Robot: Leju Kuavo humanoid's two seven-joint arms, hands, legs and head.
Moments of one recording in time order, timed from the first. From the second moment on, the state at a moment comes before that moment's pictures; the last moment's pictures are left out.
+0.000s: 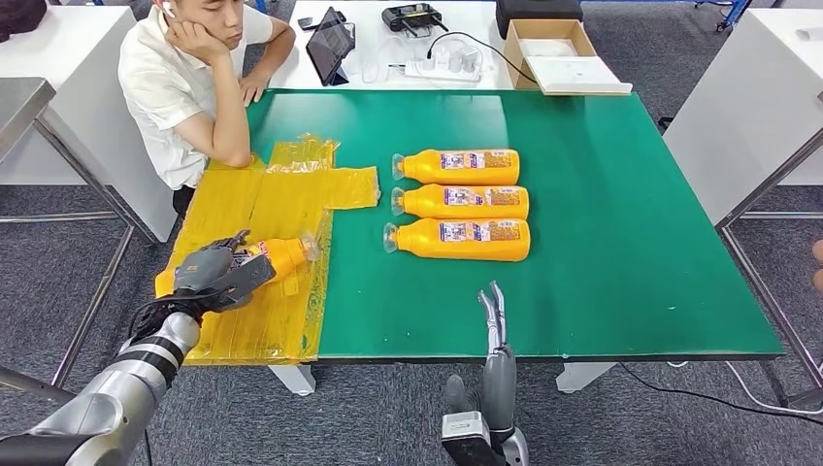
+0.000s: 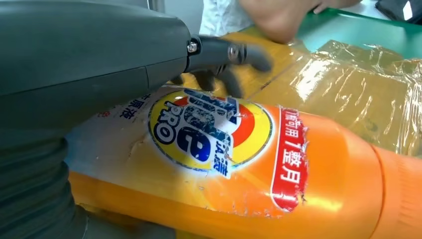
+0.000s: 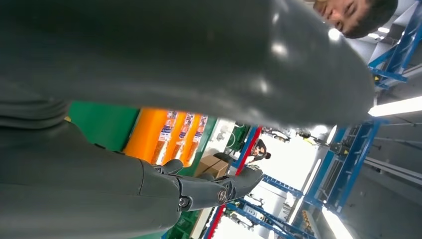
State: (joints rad) left arm -0.66 0.05 -0.03 -0.43 -0.96 0.20 -0.23; right arm 0.11 0.14 0.39 -1.36 0.25 -0.61 -0.67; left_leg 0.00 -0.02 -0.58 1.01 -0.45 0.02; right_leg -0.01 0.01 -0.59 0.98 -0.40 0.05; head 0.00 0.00
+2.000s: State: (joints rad) left arm -0.05 -0.12 -0.18 -1.64 0.17 0.04 -0.52; right arm -0.17 -0.09 0.23 -1.04 0.97 -0.48 -0.21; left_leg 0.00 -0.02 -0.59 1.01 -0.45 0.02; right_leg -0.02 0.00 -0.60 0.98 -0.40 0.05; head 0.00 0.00
